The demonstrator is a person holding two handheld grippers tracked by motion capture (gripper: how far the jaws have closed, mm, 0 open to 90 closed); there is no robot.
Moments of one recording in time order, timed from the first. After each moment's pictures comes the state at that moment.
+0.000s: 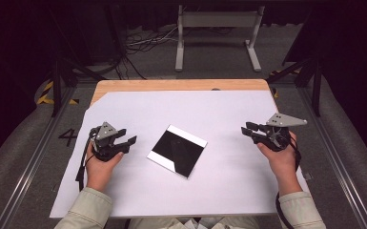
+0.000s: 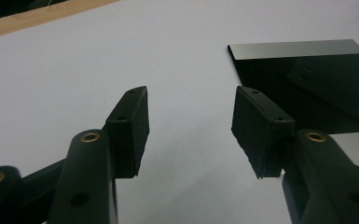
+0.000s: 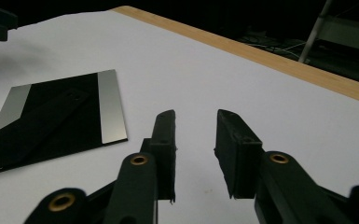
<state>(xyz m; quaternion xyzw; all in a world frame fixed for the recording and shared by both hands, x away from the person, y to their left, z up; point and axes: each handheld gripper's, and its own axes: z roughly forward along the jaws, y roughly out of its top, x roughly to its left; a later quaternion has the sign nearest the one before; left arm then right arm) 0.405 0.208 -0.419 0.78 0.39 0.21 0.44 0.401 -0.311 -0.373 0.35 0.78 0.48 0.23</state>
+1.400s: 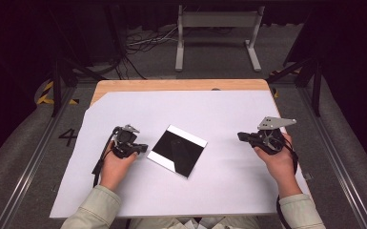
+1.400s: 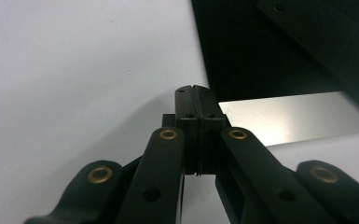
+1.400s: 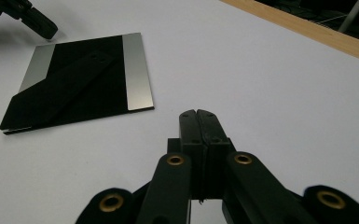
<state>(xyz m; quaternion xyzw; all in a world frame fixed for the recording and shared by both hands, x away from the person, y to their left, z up) 0.428 0.163 -0.436 0.84 0.42 0.04 0.33 0.400 -0.298 -0.379 0.32 0.82 0.43 0.18</state>
